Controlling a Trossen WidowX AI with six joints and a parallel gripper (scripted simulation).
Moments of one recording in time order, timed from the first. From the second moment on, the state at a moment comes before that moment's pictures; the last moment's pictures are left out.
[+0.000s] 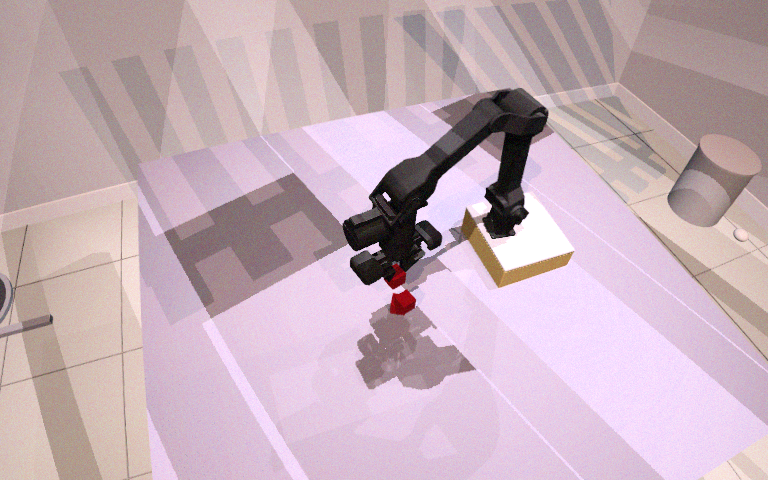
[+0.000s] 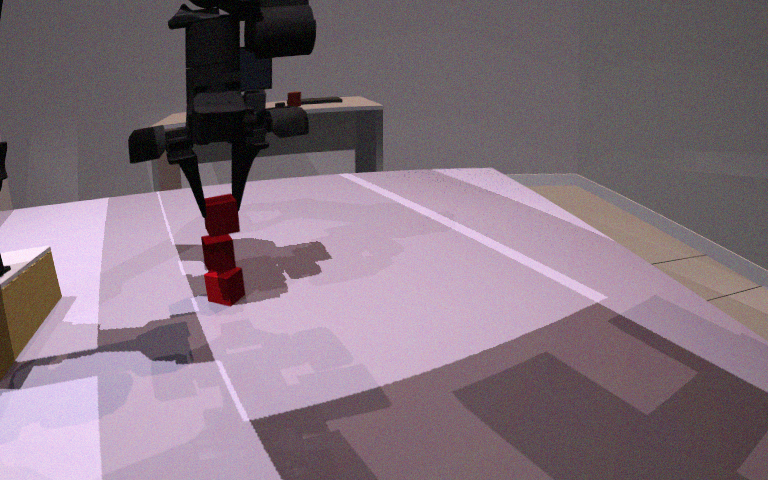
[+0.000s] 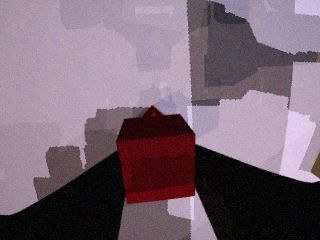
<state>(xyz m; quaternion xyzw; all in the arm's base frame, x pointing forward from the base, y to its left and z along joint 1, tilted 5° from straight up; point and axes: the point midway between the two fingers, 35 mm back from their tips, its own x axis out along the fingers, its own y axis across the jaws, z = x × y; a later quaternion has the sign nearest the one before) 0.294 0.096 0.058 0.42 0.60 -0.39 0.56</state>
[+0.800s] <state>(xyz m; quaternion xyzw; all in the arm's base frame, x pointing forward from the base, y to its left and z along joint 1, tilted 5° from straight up) 0.293 0.097 0.018 0.42 0.60 -0.39 0.56</state>
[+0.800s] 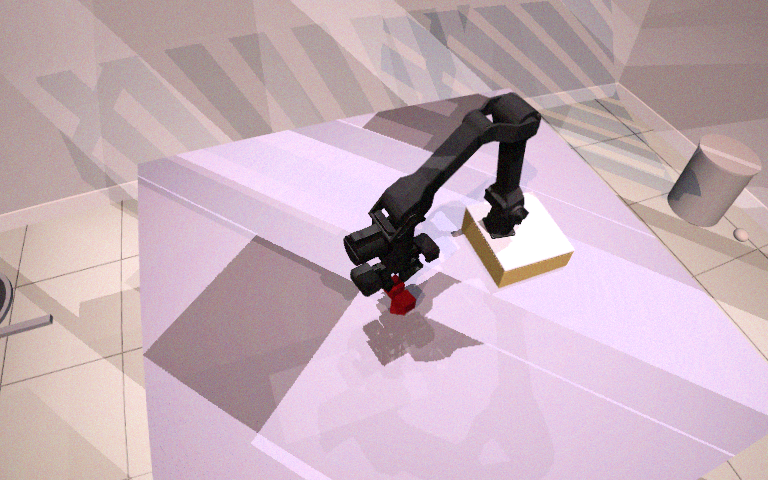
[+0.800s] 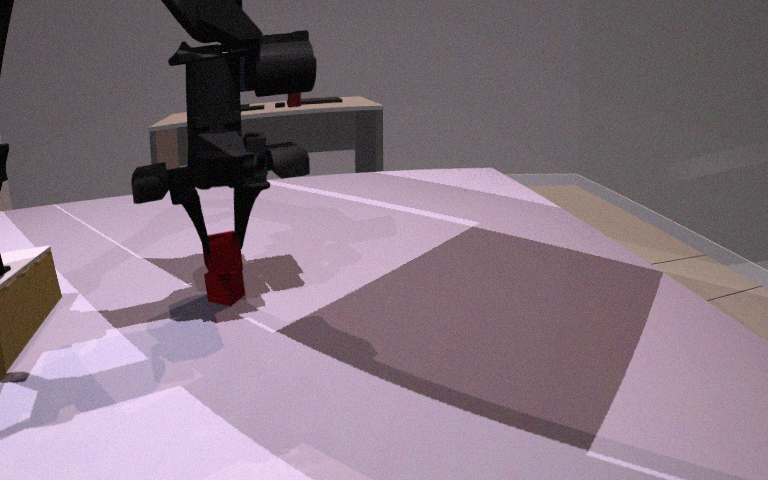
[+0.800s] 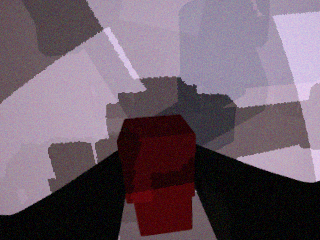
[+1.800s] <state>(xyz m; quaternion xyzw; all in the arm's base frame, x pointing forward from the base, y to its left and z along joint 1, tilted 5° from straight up) 0.291 0.097 0.007 0.42 0.60 -0.40 0.56</state>
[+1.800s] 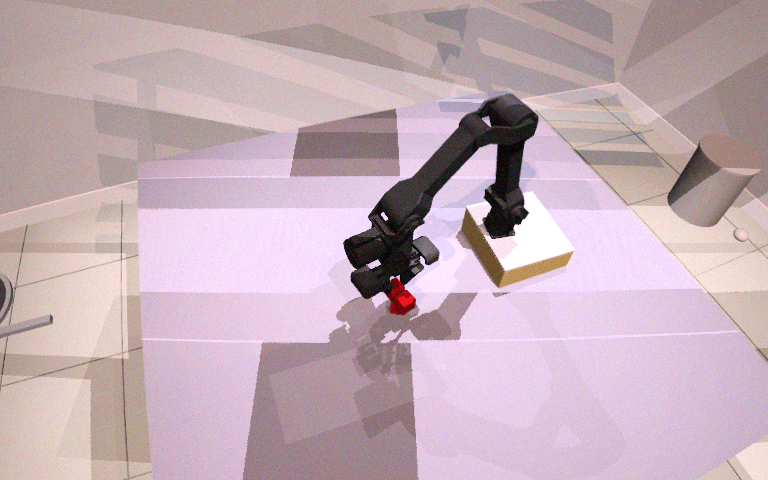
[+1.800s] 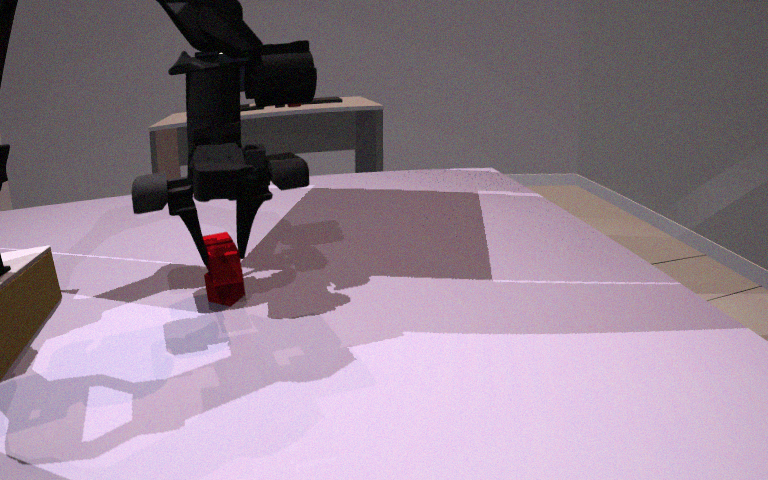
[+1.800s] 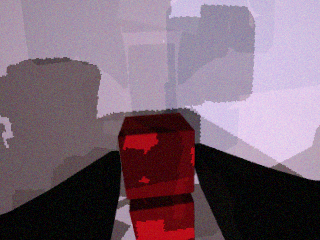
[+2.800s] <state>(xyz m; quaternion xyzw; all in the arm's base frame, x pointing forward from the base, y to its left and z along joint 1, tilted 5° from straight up) 0.292 0.094 0.049 0.42 0.60 -0.40 0.55</state>
